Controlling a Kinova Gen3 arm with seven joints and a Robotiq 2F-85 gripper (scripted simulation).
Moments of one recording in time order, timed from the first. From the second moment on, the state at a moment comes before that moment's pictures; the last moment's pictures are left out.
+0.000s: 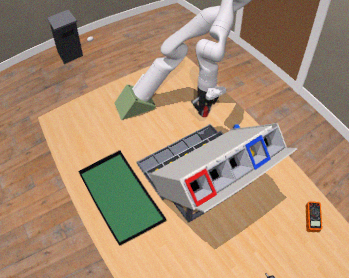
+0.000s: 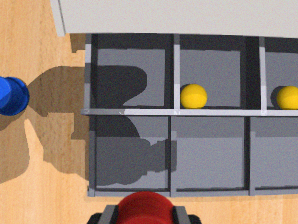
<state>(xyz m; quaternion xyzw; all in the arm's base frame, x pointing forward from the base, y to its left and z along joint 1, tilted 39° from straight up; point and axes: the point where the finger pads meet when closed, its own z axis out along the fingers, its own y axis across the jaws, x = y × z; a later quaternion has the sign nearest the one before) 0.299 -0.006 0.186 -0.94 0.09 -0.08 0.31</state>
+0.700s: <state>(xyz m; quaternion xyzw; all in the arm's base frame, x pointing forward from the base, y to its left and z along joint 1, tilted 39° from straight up) 0.314 -0.115 0.098 -0.94 0.09 -0.08 0.31</state>
